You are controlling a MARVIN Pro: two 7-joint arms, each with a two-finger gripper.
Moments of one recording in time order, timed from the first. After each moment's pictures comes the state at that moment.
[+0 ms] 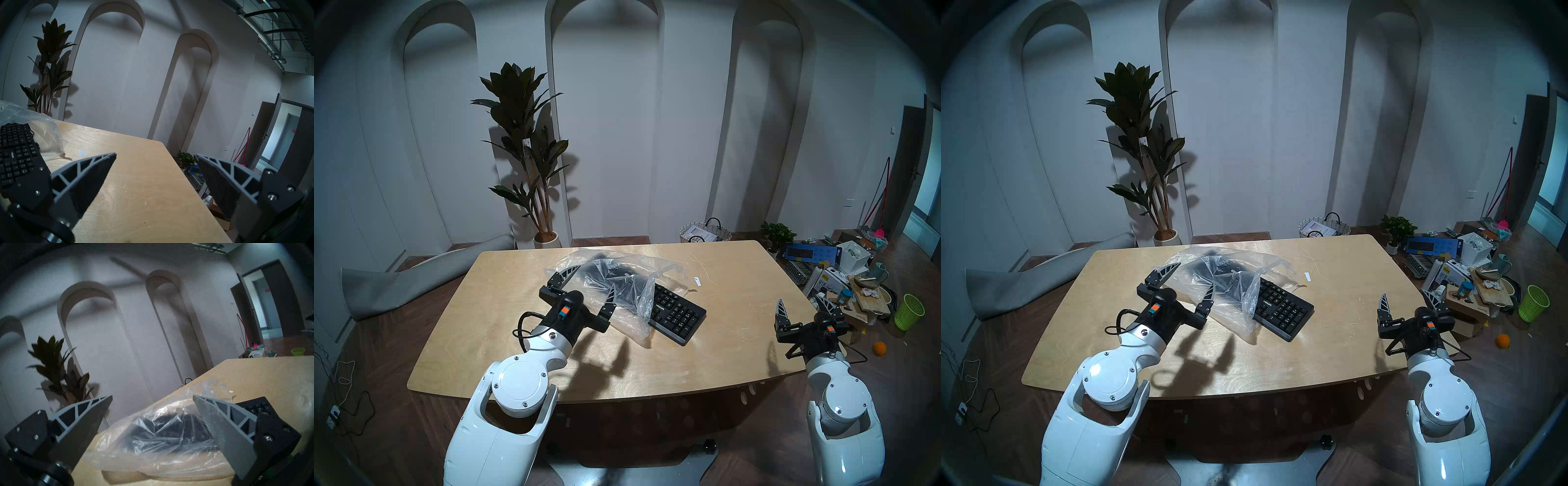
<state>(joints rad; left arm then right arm) 1.84 -1.34 -1.36 -2.03 0.34 -0.02 -0.16 -2.11 -1.36 1.87 -2.05 0.03 0.00 -0.02</state>
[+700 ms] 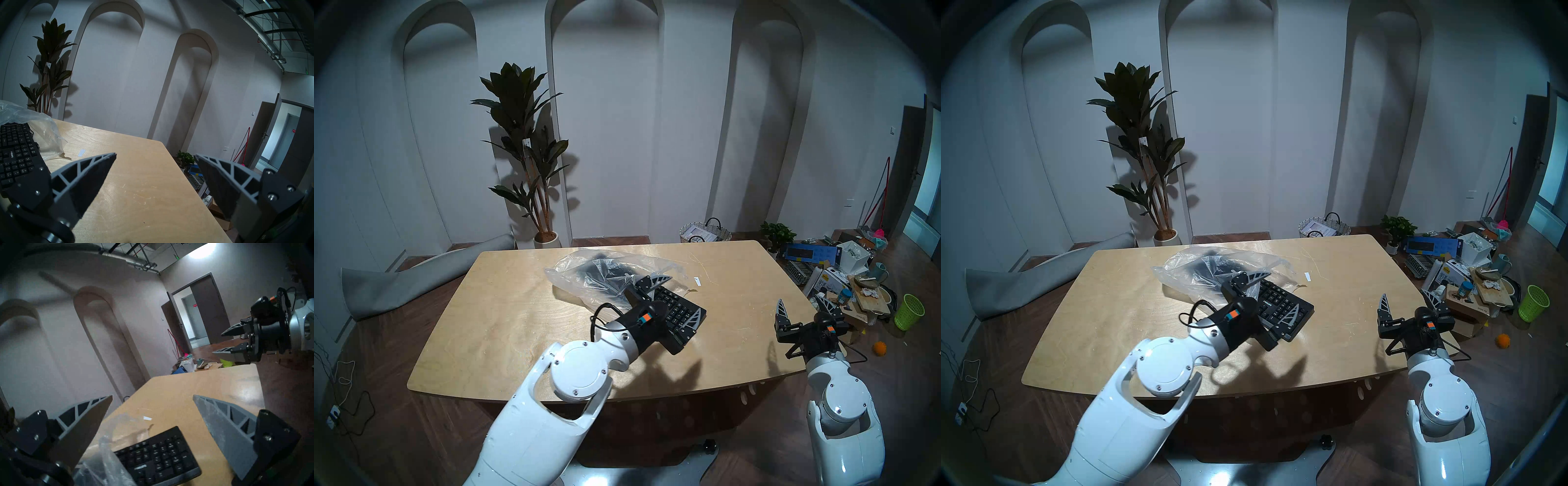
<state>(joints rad) 1.64 -1.40 -1.06 -1.88 0.25 0.15 -0.38 -2.11 -1.36 1.87 -2.04 0.03 0.00 -0.03</state>
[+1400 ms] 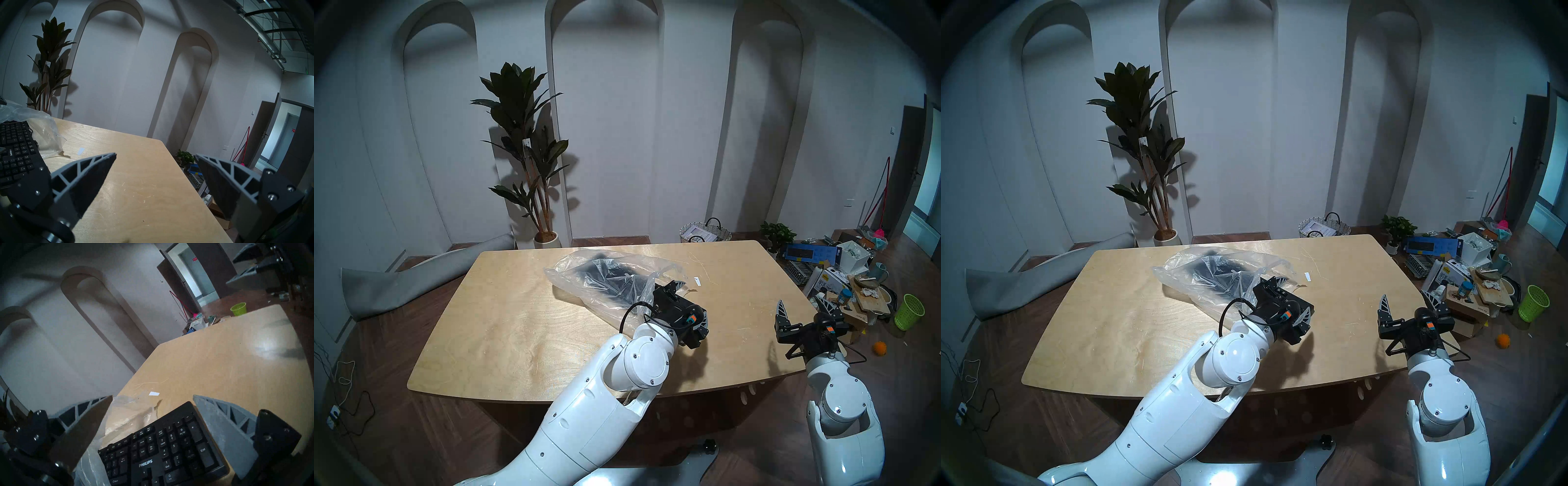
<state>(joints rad) 1.44 -1.52 -0.89 -1.59 0.64 0.28 -0.17 -2.11 -1.36 1.87 -2.03 0.03 0.00 -0.03</state>
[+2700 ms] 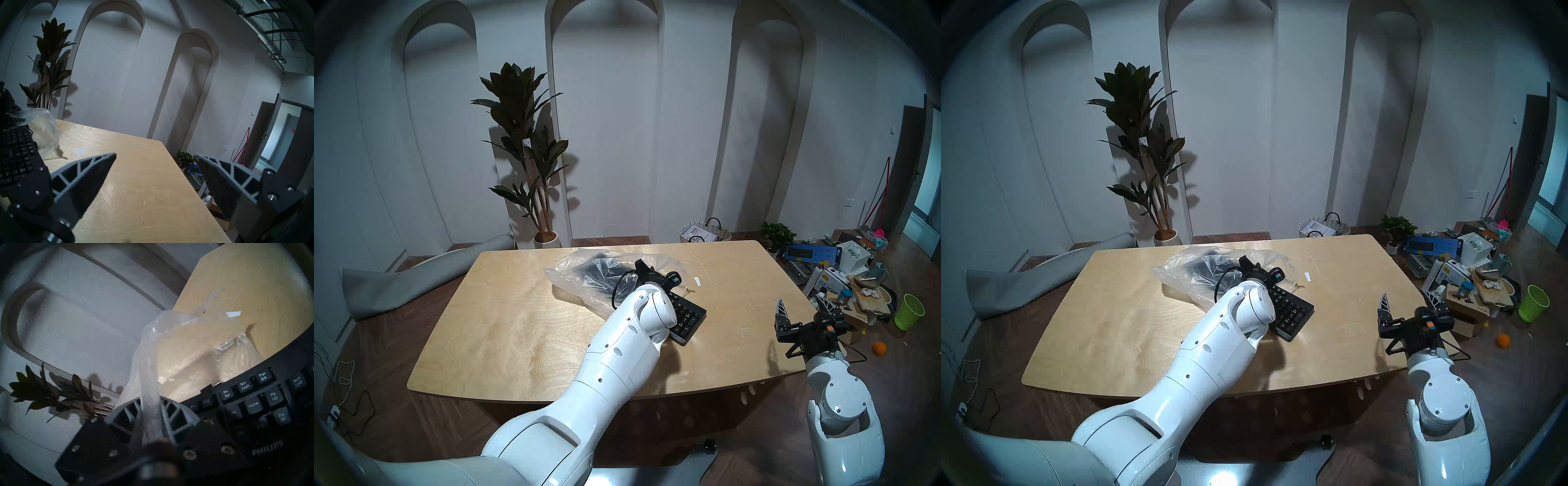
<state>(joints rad) 1.12 -1.76 -1.09 -1.04 0.87 0.45 -0.10 -2.11 -1.35 1.87 -2.04 0.03 0.00 -0.03</state>
